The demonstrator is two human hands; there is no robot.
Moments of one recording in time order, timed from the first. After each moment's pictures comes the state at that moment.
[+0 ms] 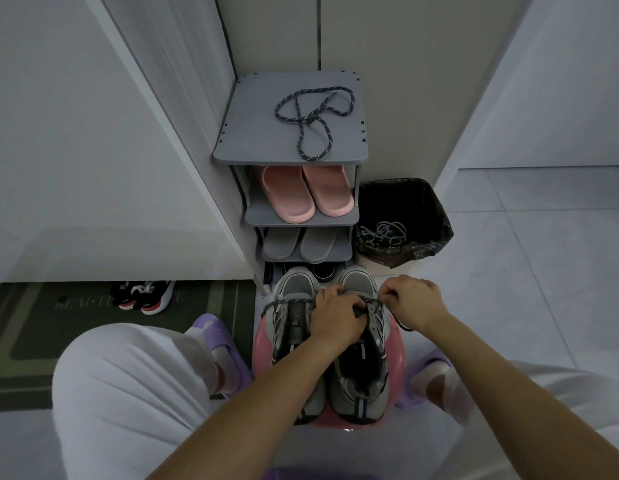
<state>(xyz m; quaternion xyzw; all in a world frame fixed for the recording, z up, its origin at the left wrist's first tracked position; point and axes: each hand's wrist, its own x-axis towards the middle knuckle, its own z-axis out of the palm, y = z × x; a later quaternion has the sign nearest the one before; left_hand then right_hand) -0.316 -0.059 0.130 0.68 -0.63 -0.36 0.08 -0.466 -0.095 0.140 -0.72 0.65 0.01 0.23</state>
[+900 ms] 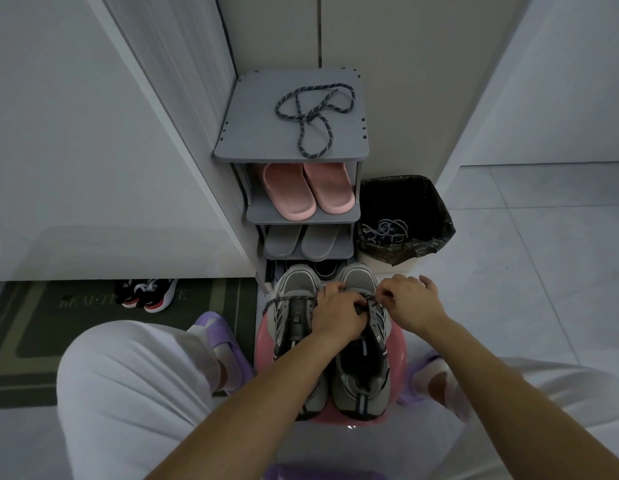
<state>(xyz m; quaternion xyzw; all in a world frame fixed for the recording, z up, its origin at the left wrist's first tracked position) -0.317 -0.059 0.132 0.68 -0.62 -0.38 0.07 -0.462 -0.086 0.138 -0.74 0.64 0.04 0.22</state>
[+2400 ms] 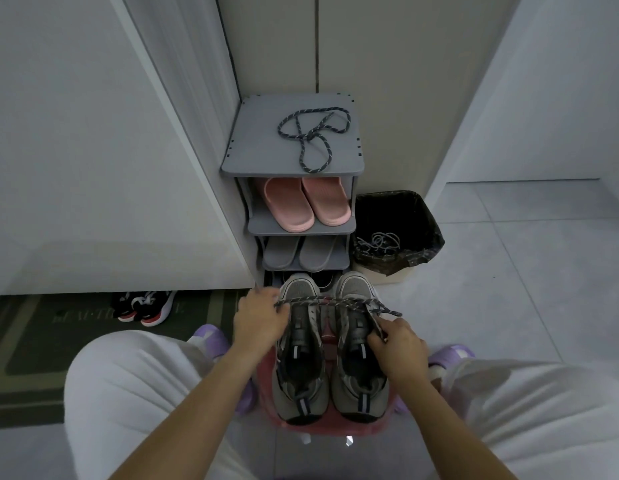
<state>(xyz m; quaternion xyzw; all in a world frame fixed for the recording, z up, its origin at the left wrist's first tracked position) -0.207 -0.047 0.147 0.78 -0.57 -0.24 0.12 -0.431 -0.014 0.129 -0.61 0.74 -0.09 0.27</state>
